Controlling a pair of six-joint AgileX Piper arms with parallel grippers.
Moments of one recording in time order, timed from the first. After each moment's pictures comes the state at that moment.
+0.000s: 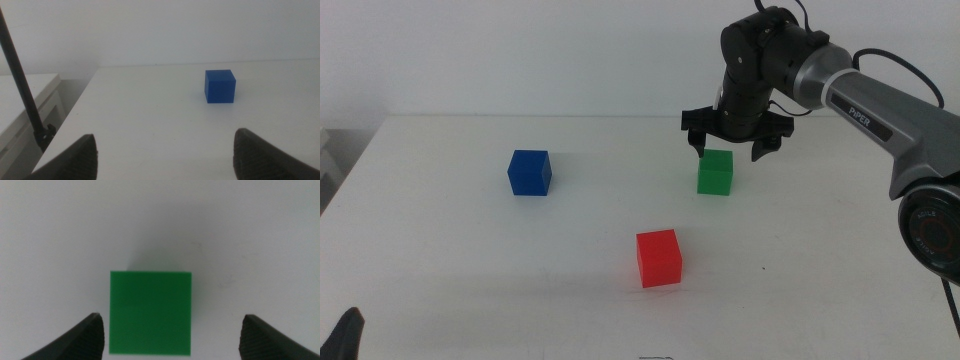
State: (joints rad) left arm 0.01 -0.01 0.03 -0.02 0.17 0.04; right arm 0.44 2.34 -2.19 -0.18 1.15 0.59
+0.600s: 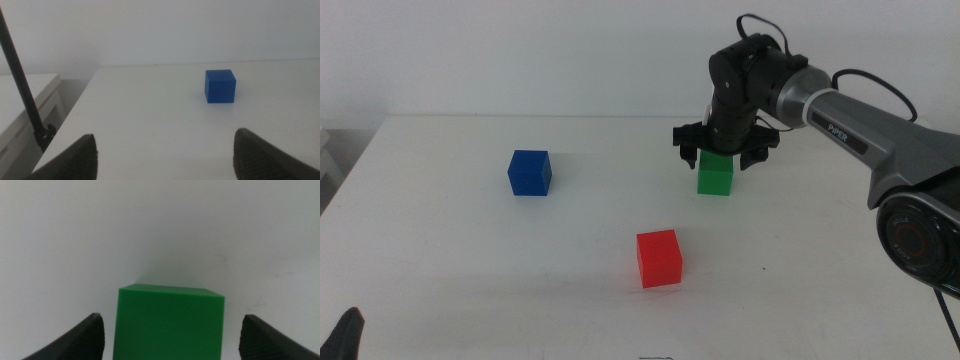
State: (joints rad) left arm 0.01 -0.01 0.03 -0.02 0.17 0.04; right arm 0.45 2.41 -2.19 -0.19 1.06 0.56
